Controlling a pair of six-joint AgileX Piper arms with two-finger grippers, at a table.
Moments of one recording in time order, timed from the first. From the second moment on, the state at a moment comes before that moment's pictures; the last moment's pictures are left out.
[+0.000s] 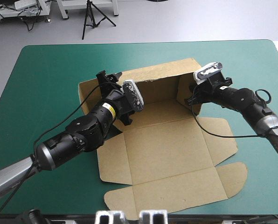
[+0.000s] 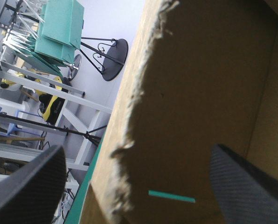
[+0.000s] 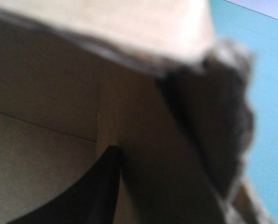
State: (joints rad) left arm -0.87 1.35 -1.06 1.15 0.50 -0.34; right arm 0.20 1.46 -1.03 0.80 0.31 -1.05
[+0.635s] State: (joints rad) left arm -0.83 1.25 -1.07 1.08 0.77 -0.55; right arm 0.02 1.47 -1.26 0.42 0.63 -0.70
